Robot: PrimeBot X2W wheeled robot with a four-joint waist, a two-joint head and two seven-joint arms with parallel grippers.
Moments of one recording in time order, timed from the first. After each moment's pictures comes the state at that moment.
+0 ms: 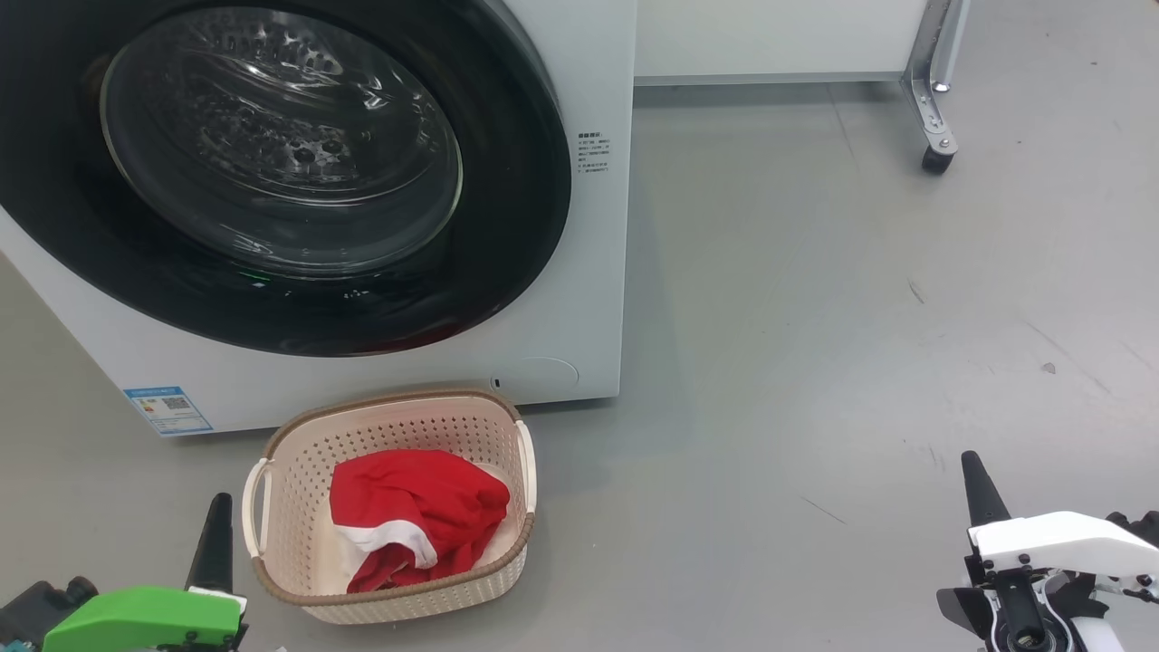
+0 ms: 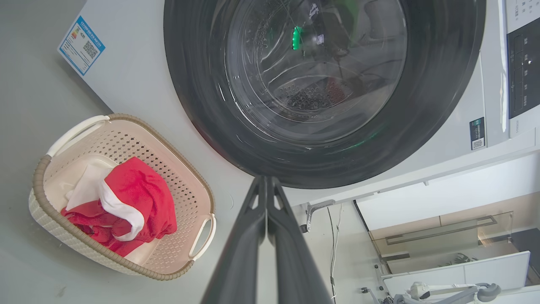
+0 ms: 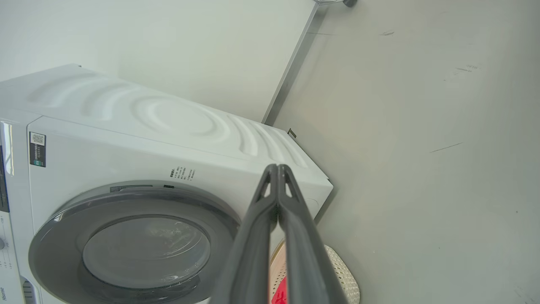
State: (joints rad) left arm -0.01 0.05 0.04 0.28 -1.27 -0.13 0.02; right arm -0.02 -0.06 0.00 0.29 1.31 0.06 -0.02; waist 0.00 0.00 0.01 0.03
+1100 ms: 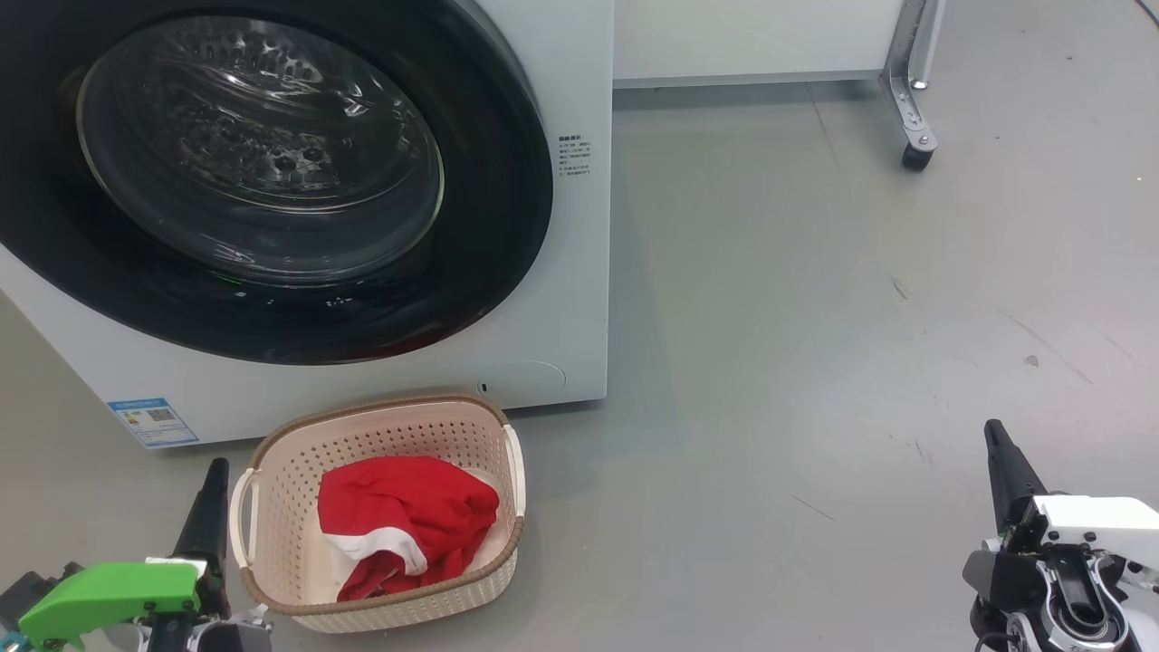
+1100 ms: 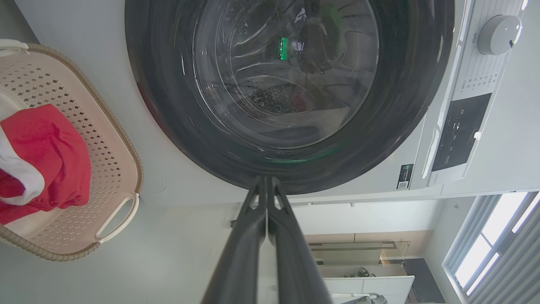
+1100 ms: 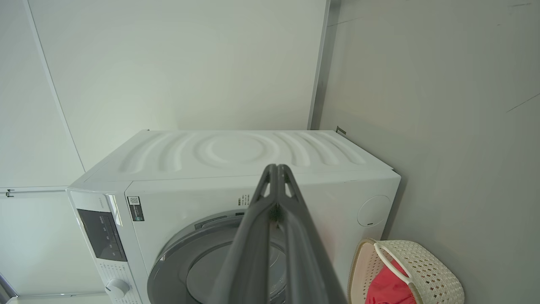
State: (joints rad) left arm -0.06 0.04 0.08 0.27 -1.60 -0.13 0.10; right arm -0.05 -0.07 -0.07 0.28 1.65 0.12 0.06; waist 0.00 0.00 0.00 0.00
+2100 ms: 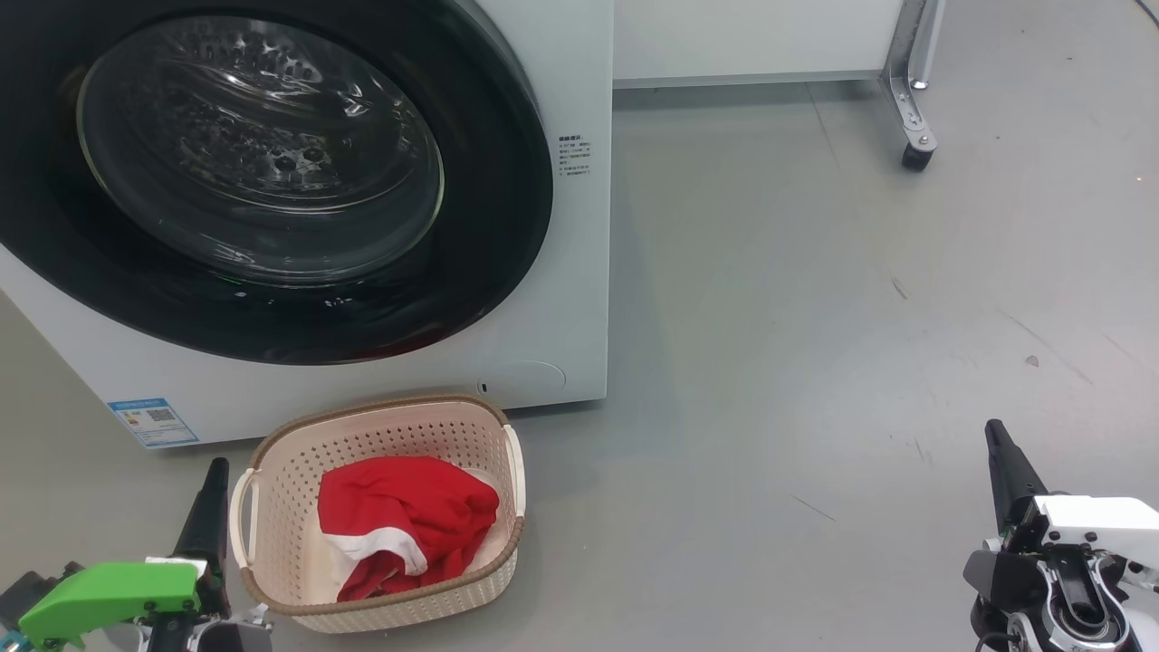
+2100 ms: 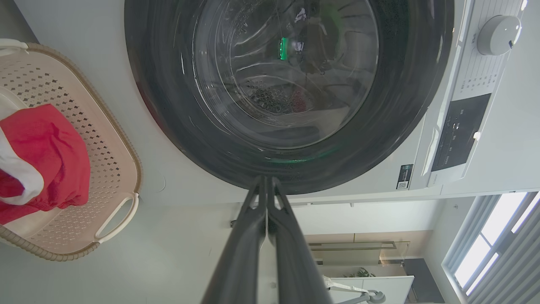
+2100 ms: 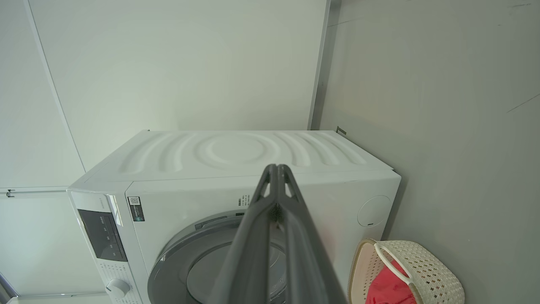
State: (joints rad) left arm -0.06 0.04 0.08 0.27 -1.60 -0.13 0.11; right arm -0.05 -0.07 -0.07 0.28 1.65 0.12 0.06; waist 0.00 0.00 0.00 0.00
